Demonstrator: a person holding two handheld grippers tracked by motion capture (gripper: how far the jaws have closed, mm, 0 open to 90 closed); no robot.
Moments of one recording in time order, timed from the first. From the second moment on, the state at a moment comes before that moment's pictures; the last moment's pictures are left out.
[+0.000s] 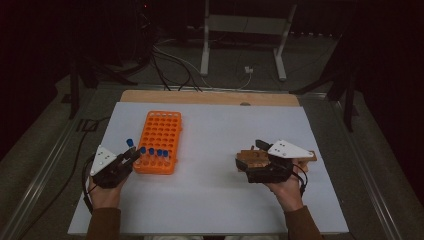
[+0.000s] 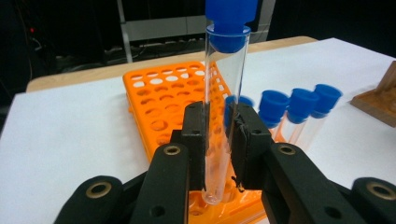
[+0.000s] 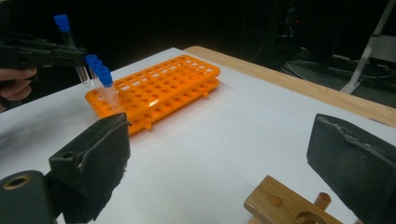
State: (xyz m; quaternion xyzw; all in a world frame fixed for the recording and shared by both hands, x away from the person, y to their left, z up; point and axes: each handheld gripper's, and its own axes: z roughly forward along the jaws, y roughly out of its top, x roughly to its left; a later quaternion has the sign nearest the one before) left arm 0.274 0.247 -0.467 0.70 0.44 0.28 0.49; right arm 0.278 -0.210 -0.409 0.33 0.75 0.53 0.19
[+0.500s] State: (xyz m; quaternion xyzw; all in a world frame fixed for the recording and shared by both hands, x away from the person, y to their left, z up) left arm 0.286 0.244 -0.491 0.72 0.46 0.27 0.45; right arm 0.278 -0.216 -0.409 0.34 0.75 0.53 0.20
